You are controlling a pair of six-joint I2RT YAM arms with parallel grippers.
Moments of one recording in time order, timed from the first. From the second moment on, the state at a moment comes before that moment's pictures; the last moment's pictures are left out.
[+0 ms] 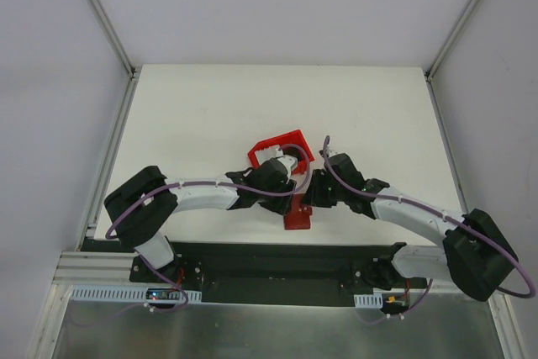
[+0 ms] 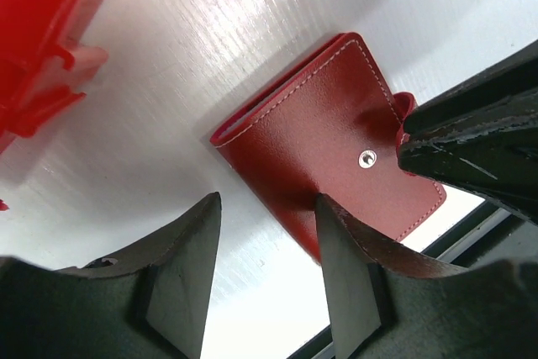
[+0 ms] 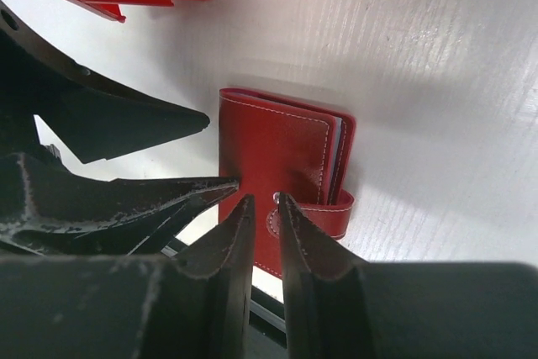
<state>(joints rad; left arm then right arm) -0.98 1.62 0.82 -0.10 0.05 -0.53 0.72 1.23 0.57 -0.19 -0.16 0.72</state>
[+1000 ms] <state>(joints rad) -0.98 1.66 0.86 -0.11 0.03 -0.54 0.71 1.23 0.51 -0.16 -0.18 0.77</state>
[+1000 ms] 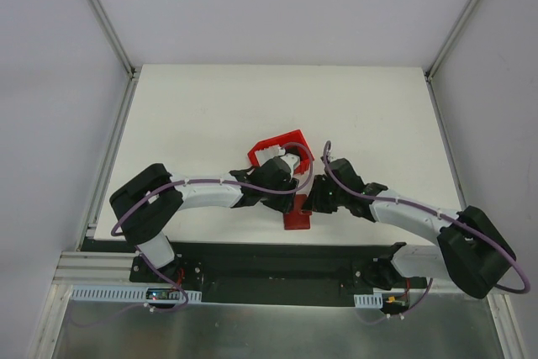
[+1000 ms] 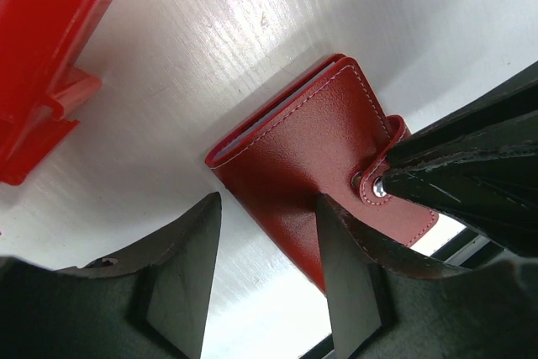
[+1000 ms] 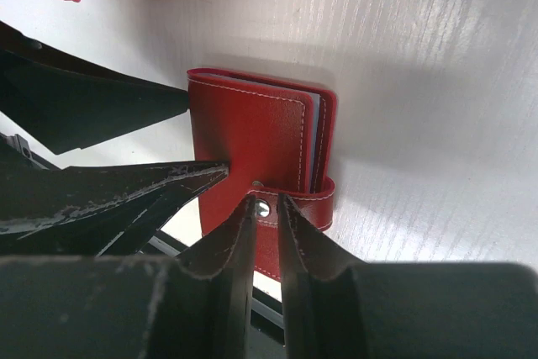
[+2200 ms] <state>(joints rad) -0.98 1.66 0.86 -0.11 0.03 -0.55 0.74 1.14 0.48 -0.19 -0.11 0.80</state>
